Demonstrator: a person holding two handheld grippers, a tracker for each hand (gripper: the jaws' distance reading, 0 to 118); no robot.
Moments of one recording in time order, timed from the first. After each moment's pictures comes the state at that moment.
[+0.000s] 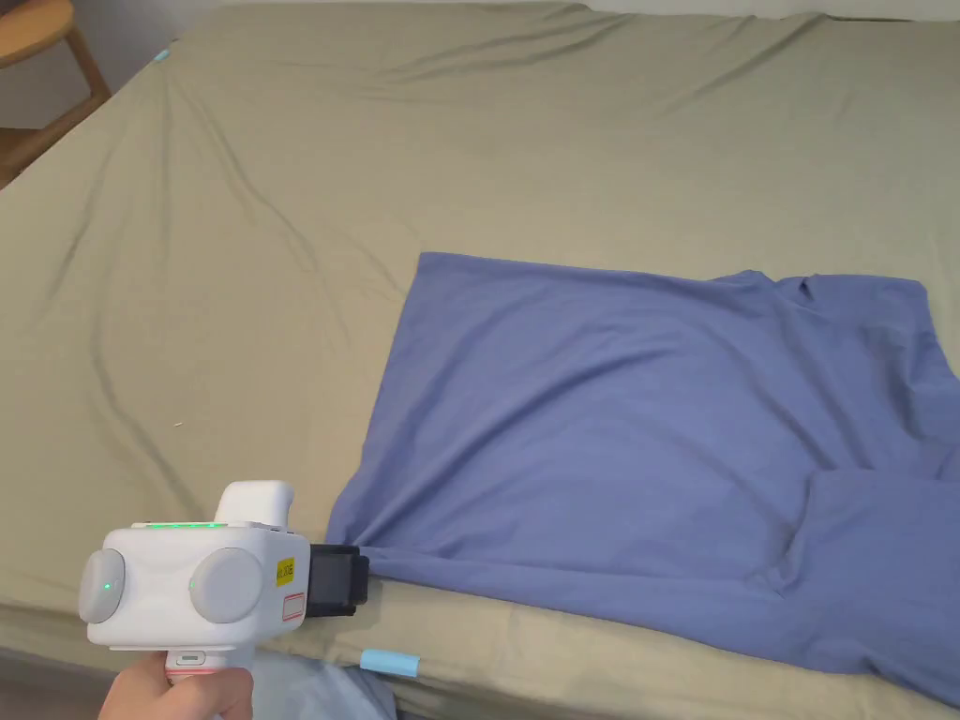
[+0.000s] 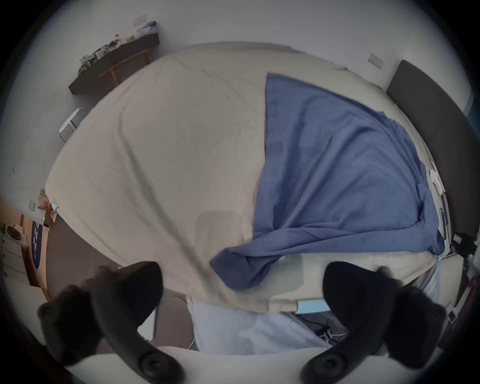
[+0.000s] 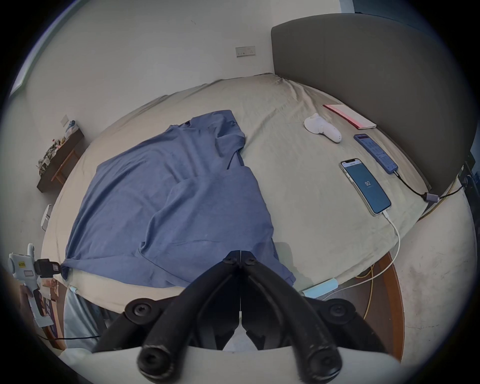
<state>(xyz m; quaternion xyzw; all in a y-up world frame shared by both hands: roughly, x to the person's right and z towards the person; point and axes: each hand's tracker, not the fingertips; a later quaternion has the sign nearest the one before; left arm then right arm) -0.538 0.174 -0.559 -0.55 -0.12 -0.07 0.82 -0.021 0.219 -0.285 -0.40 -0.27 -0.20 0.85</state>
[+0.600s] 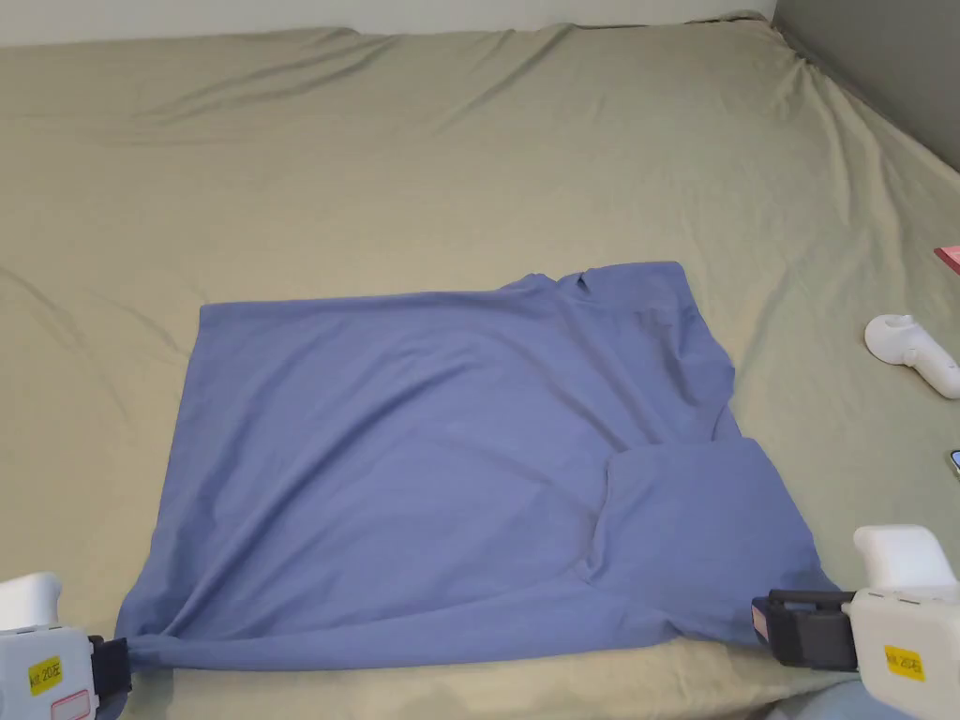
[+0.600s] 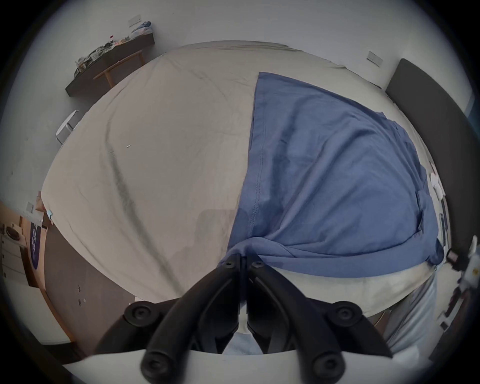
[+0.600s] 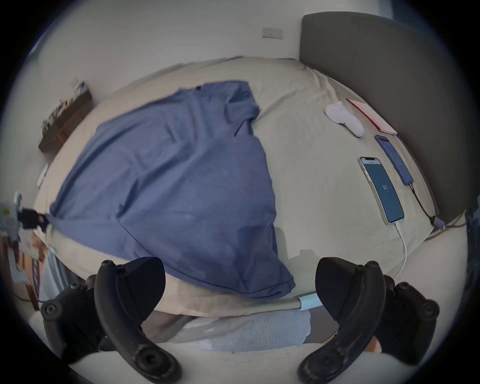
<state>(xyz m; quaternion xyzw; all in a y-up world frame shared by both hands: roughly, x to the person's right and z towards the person) -0.536 0.198 -0.582 -0.54 -0.12 -0.03 0.83 0.002 0.180 -0.300 -0.50 -0.21 -0.12 0.84</state>
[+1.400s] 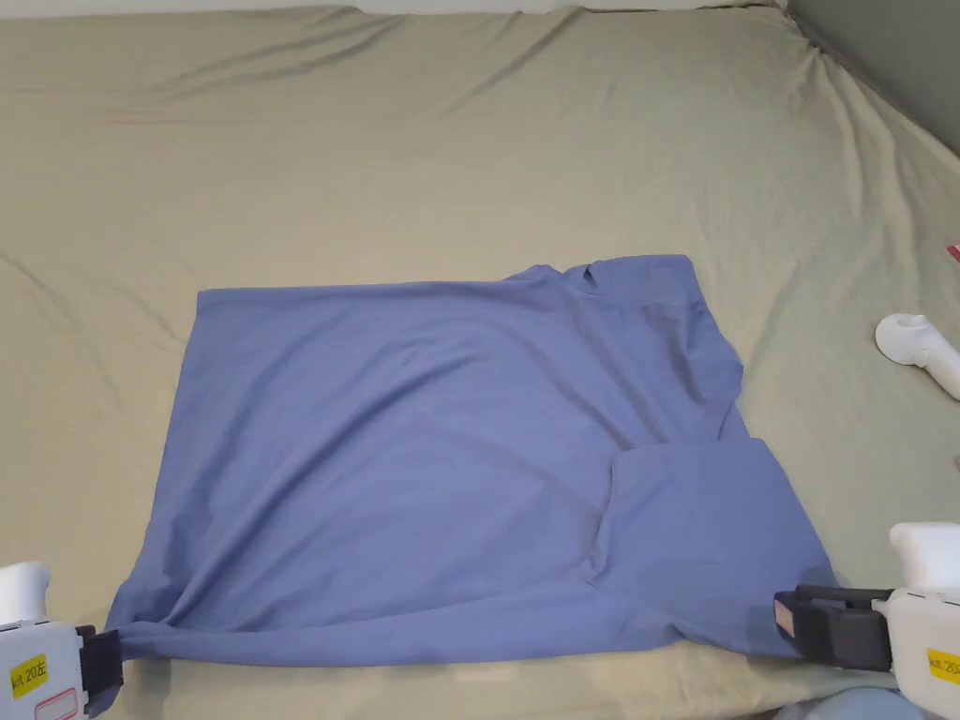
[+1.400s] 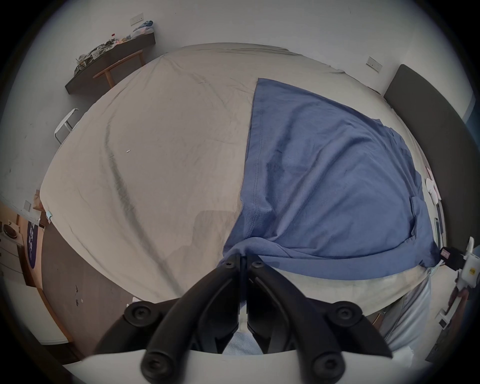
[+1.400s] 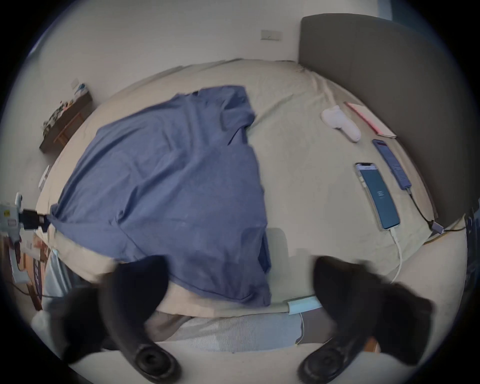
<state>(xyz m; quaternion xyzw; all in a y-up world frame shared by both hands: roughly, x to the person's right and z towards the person) -0.526 0.214 -0.561 -0.54 -0.12 -0.04 0.83 0.000 0.198 -0.299 -0.49 -0.19 -0.13 0.84</state>
